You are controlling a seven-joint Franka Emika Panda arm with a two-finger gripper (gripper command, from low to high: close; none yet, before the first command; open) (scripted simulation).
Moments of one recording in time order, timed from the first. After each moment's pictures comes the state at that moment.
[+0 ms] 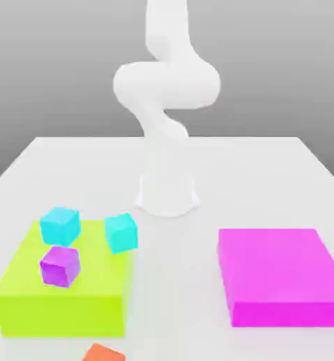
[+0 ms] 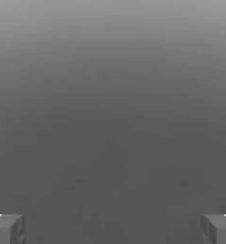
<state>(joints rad) -0.01 -0.71 0.00 -2.30 0.00 2.32 0.82</state>
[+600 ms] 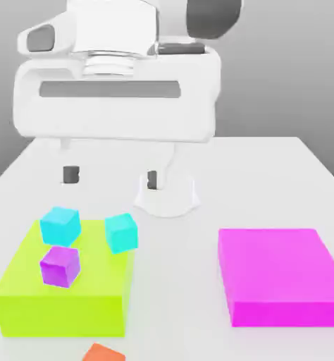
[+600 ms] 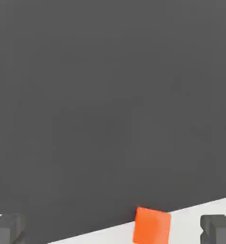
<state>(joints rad) -0.09 -0.05 -0.03 -2.26 0.00 2.50 0.95</state>
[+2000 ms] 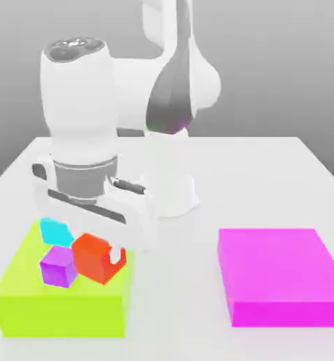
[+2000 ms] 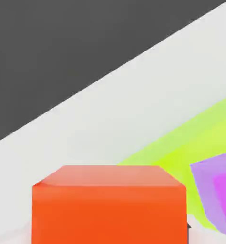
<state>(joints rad) -0.17 -0.14 -0.07 -2.57 0.00 2.42 1.13</state>
